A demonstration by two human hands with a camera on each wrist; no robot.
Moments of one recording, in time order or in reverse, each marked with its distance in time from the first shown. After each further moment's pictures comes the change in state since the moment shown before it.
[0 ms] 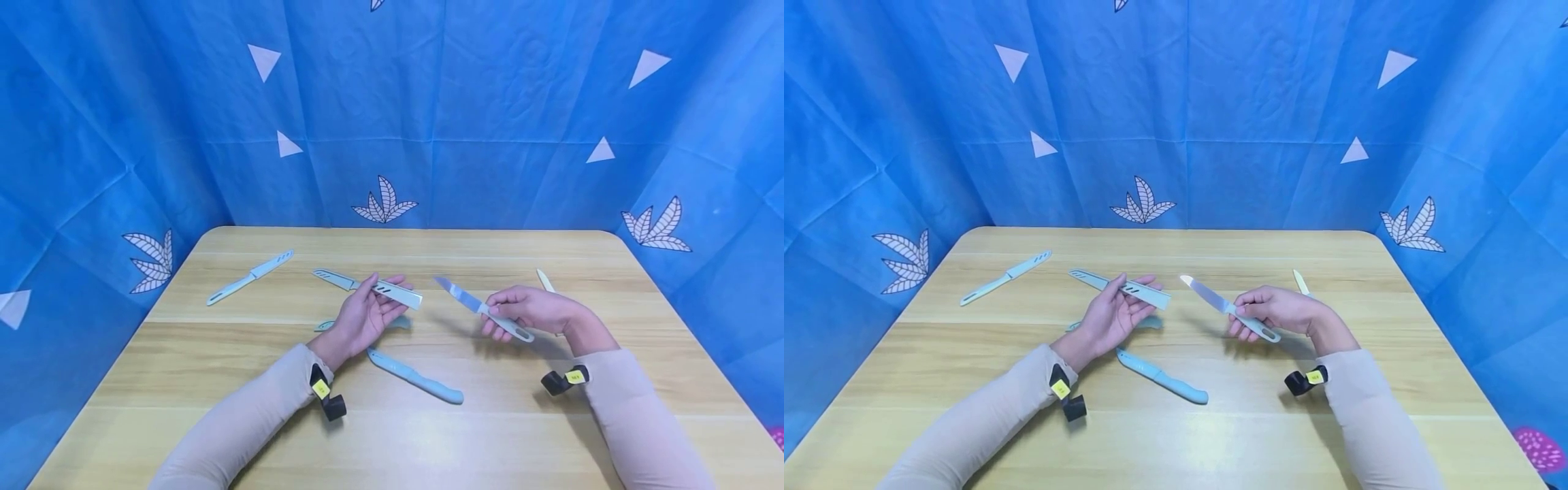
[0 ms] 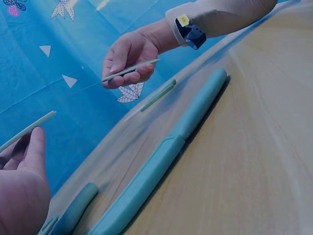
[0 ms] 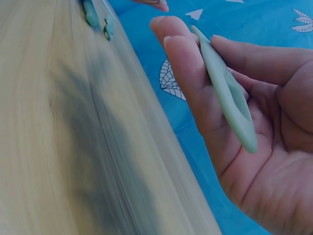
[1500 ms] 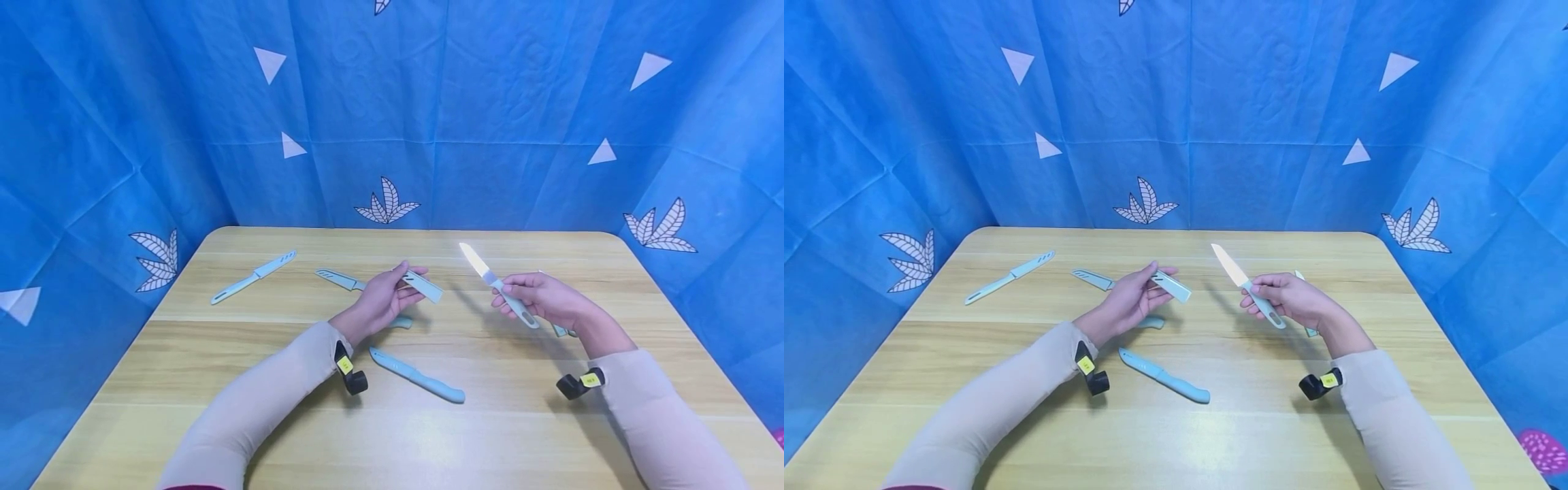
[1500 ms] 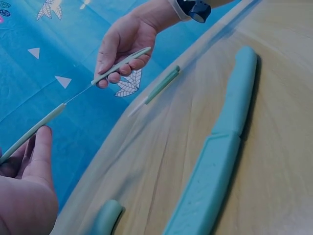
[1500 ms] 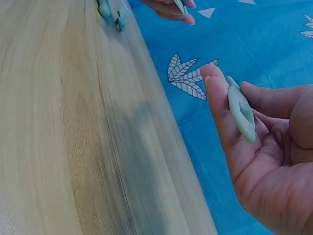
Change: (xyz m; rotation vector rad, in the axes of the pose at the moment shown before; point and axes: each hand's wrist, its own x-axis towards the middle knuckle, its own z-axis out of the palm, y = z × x) left_hand 0.038 0.000 0.023 0.234 0.110 -0.003; right_hand -0.010 -0.008 -0.006 0.032 0.336 0.016
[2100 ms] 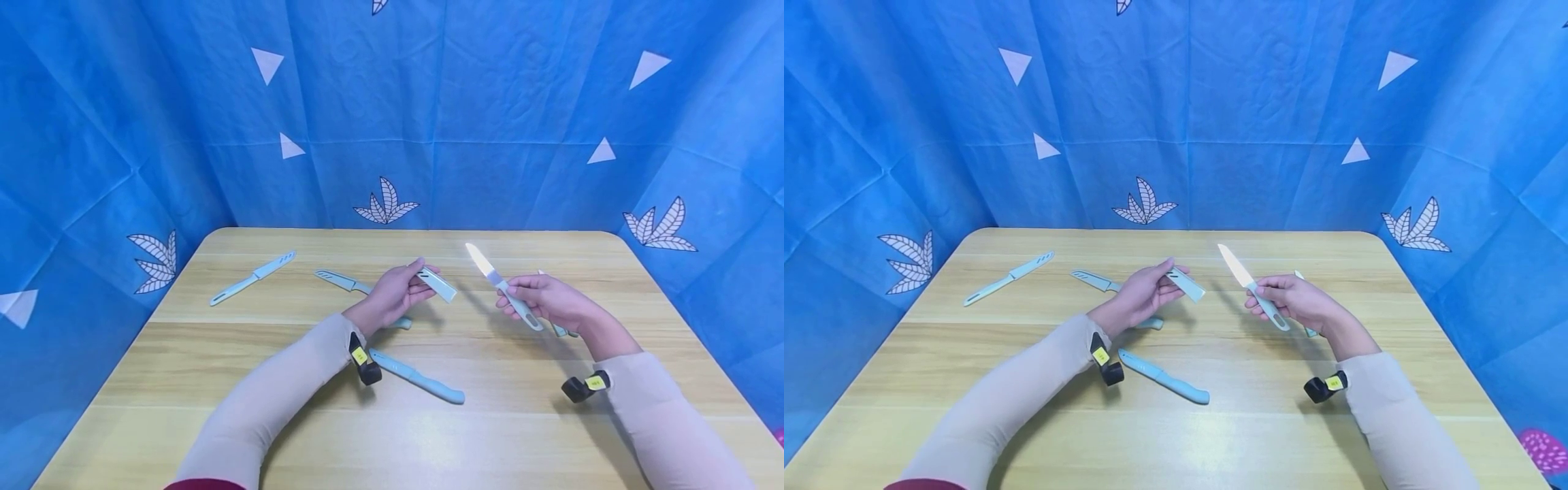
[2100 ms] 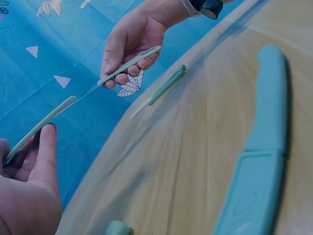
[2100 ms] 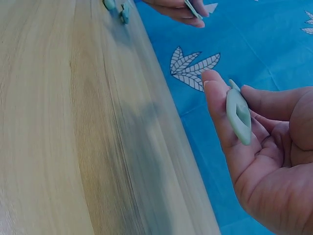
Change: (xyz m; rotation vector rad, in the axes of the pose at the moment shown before) left_hand 0.020 -0.003 0.014 0.094 -0.012 -0.033; right_hand -0.005 0.006 -0.006 -0.030 0.026 -0.005
